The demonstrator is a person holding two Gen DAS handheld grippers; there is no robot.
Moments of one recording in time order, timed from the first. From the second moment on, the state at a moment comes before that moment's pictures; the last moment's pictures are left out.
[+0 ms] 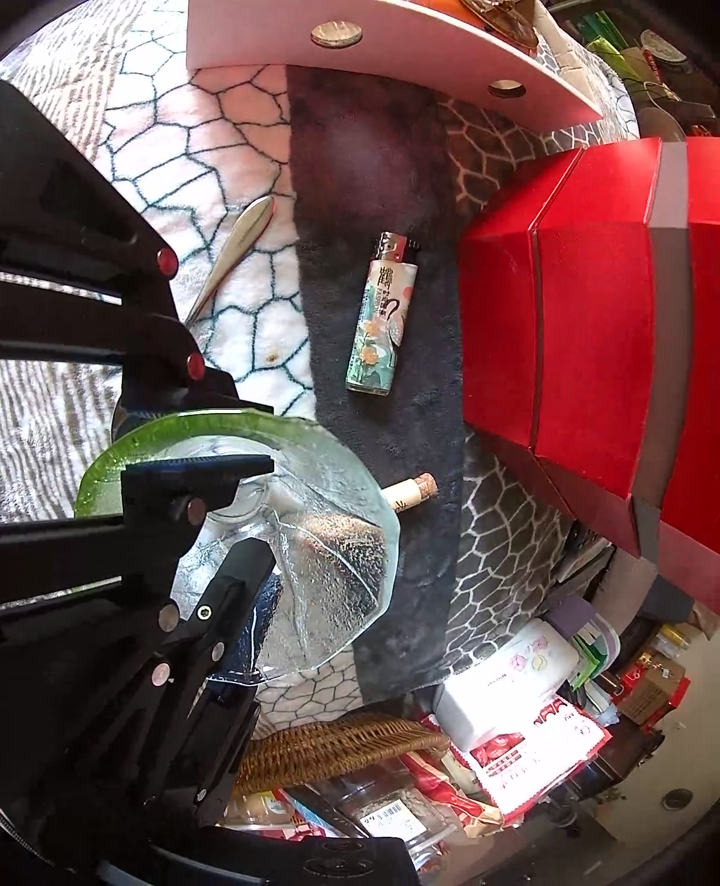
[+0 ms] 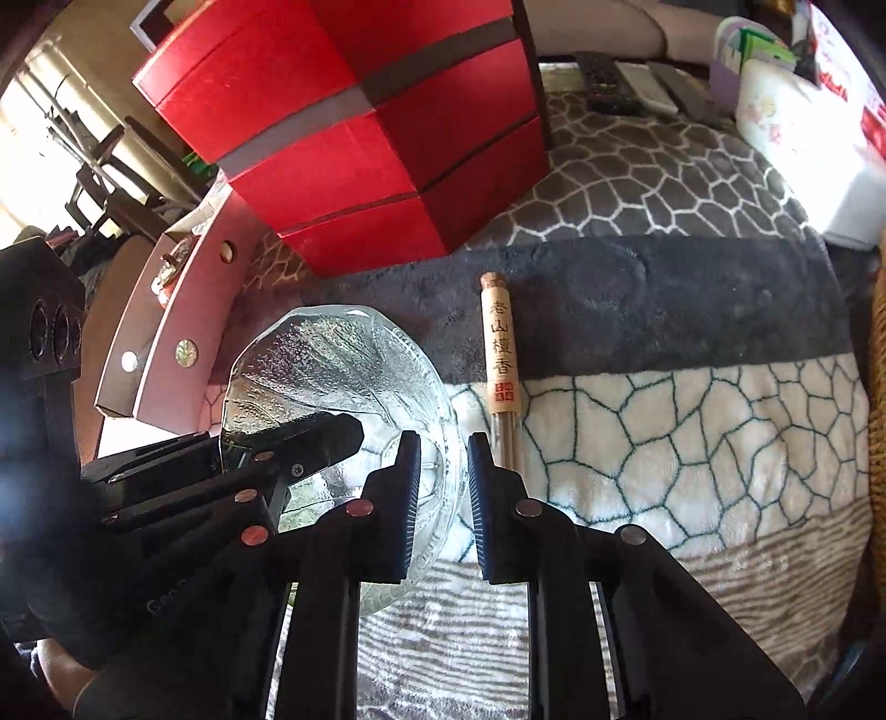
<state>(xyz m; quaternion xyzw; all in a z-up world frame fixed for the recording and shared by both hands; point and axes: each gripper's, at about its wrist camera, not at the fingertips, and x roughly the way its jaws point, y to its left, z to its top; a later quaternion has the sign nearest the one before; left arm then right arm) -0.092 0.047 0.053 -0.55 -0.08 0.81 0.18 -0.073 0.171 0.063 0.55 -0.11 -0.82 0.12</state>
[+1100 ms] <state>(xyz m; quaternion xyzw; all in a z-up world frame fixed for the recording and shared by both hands) -0.117 -0.254 0.078 -0.57 -0.15 0.81 0.02 -0.174 -0.140 0.067 0.60 -0.05 -0.75 0.27</state>
